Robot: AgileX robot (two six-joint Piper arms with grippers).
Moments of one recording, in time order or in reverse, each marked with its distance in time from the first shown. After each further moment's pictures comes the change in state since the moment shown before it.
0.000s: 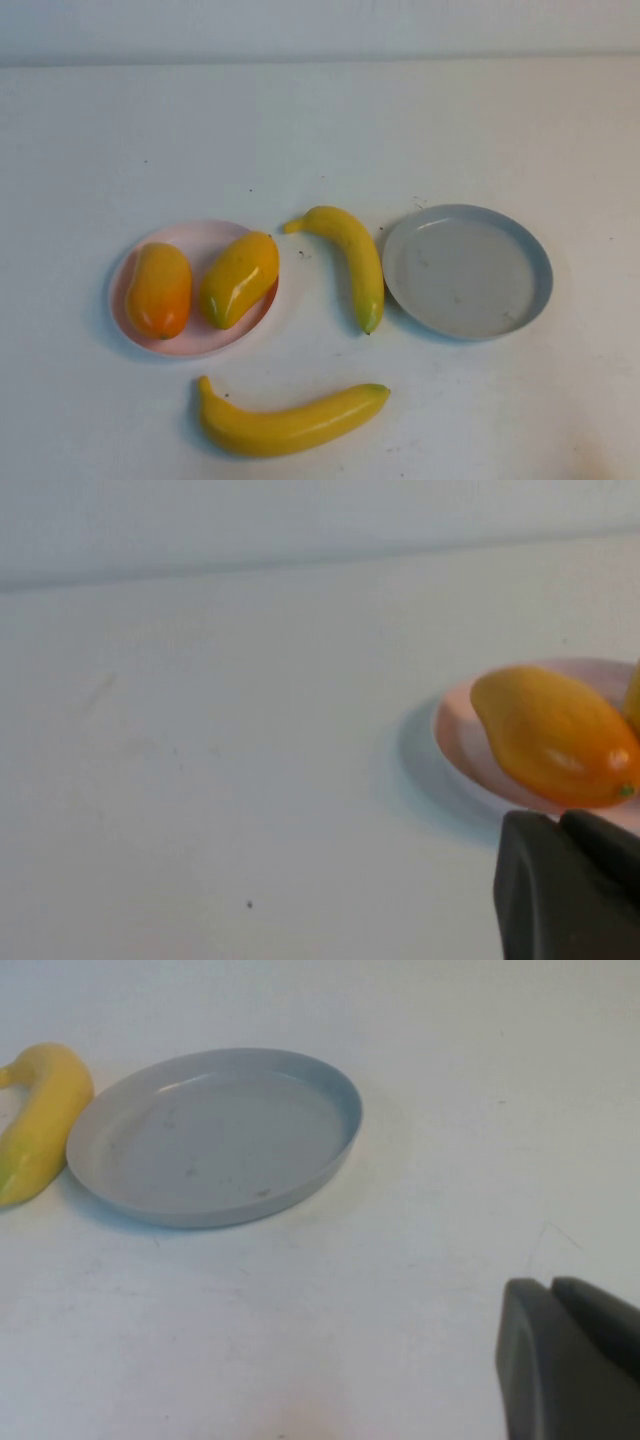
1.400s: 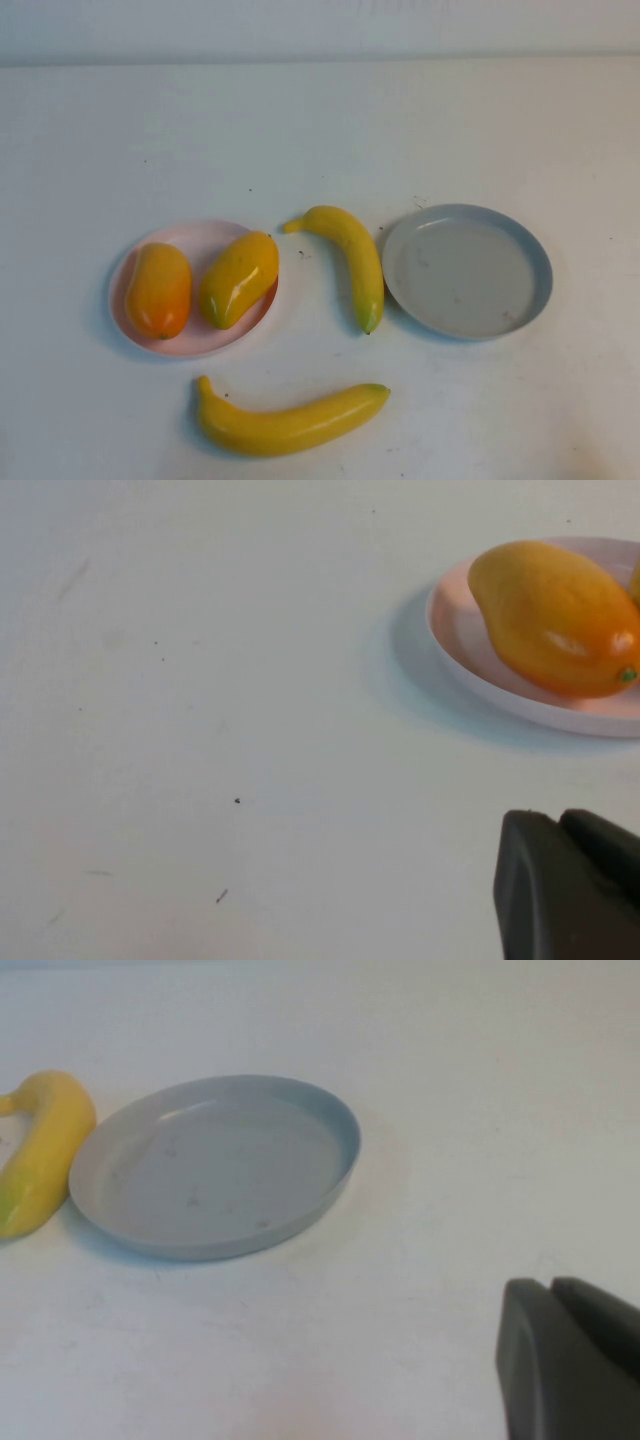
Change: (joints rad) right arm 0.000 0.000 0.000 0.002 -0.022 0.000; left arm 0.004 -0.002 0.000 0.000 0.161 0.000
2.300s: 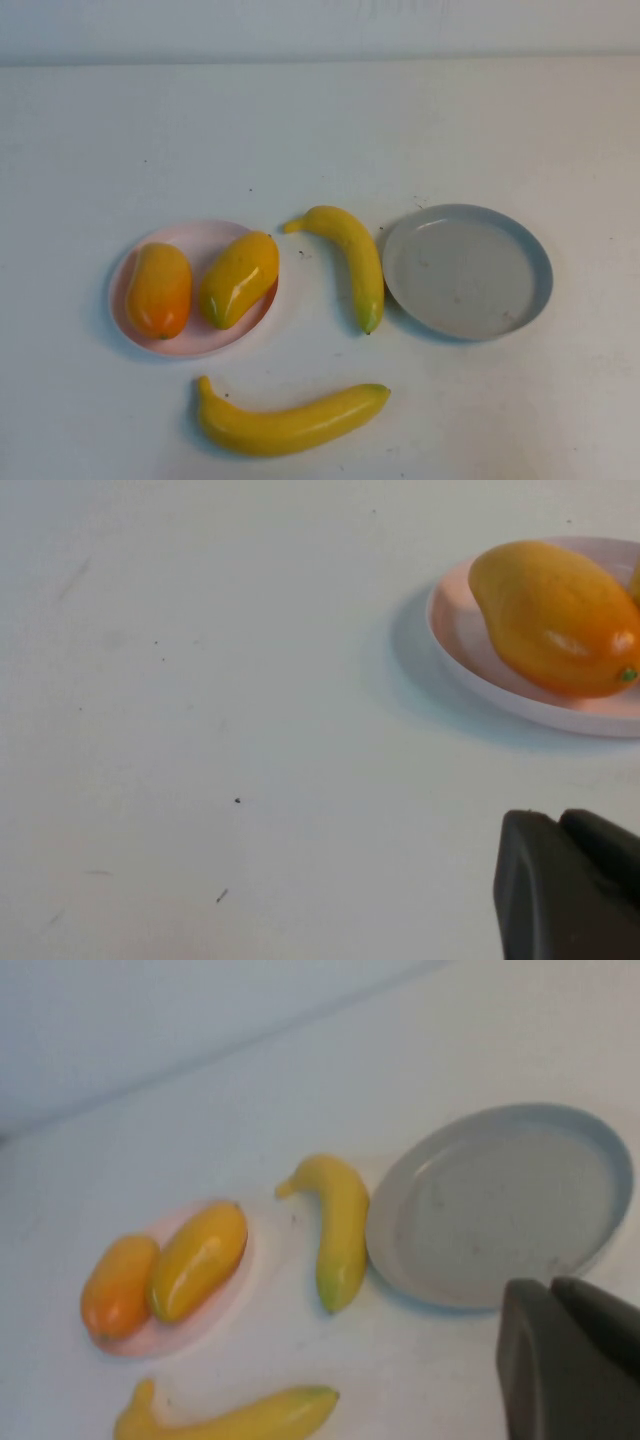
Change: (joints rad) right arm 0.000 0.293 -0.335 0.521 0.142 -0.055; left arm 0.000 0.000 0.000 0.000 0.000 0.000
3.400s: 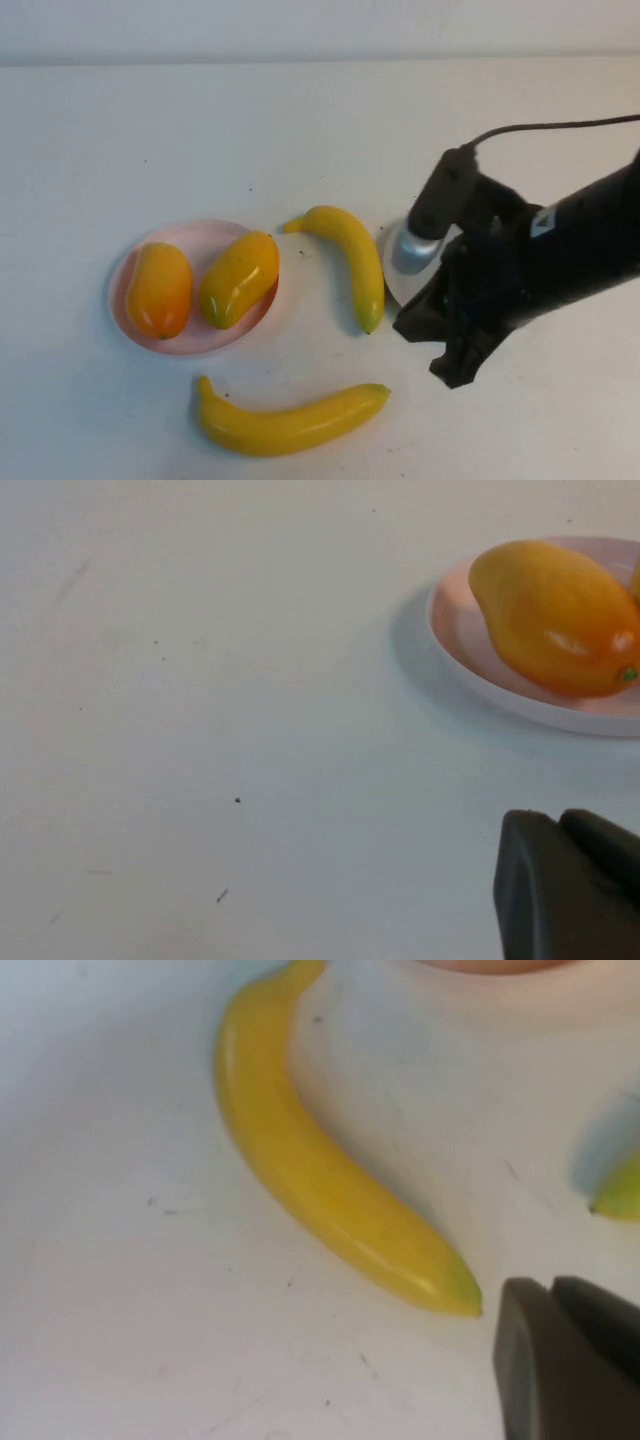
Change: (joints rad) right arm 0.455 1.150 -0.776 -0.163 0.347 -0.659; left arm 0.000 0.000 0.000 0.000 0.000 0.000
